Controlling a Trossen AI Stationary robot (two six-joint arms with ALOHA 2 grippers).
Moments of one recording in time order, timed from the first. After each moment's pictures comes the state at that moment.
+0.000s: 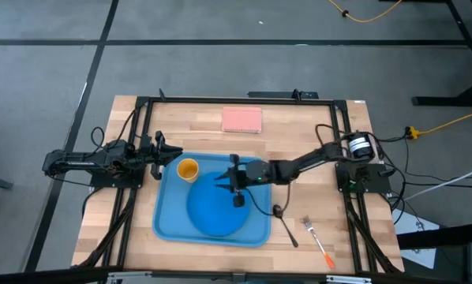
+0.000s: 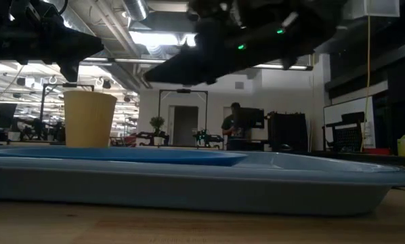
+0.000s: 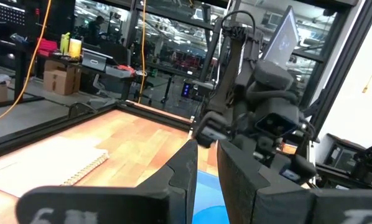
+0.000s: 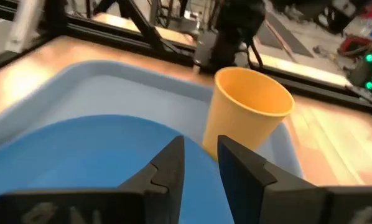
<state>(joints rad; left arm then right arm) 0.03 0.02 0.01 0.19 -0.14 -0.28 0.13 1.97 1.07 0.60 0.08 -0.19</state>
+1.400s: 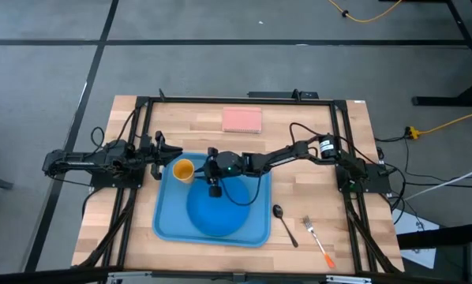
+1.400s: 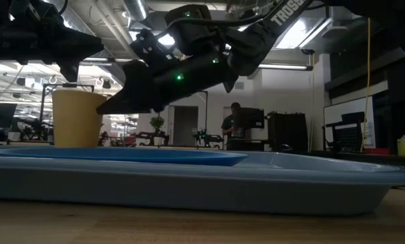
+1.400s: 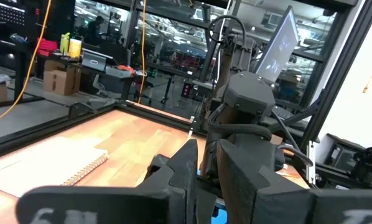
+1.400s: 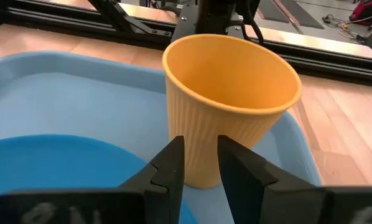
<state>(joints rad) 0.03 0.02 0.01 0.19 -0.14 -0.28 0.03 2.27 1.47 0.44 -0.02 -0.14</state>
